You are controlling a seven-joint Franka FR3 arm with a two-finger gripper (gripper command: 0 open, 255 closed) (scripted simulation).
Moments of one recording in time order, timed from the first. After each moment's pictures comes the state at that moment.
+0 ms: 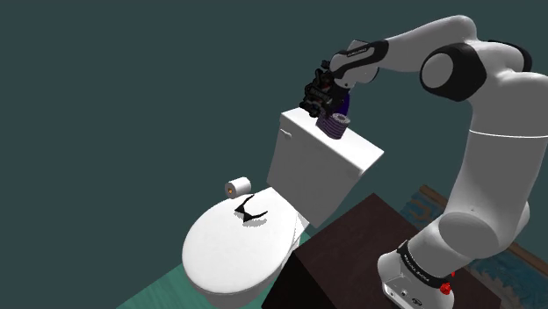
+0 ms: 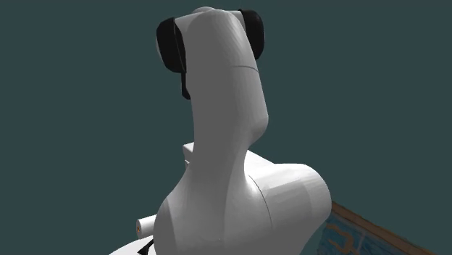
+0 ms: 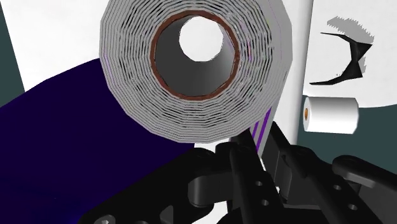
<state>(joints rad) -0.13 0.50 -0.31 -1.67 0.20 2.15 -0.56</state>
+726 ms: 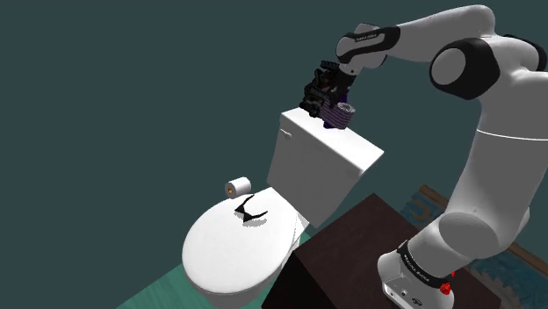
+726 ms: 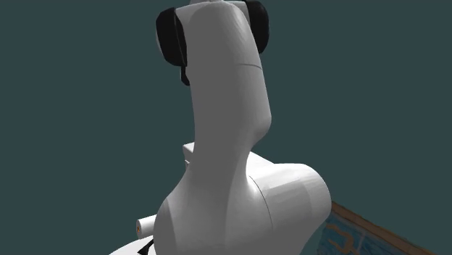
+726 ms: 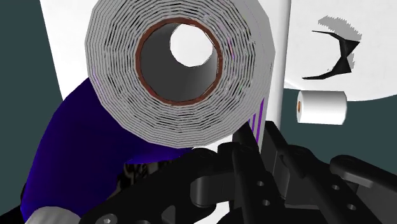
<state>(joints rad) -0.13 0.44 -0.33 -1.61 0.18 2.03 -0.54</state>
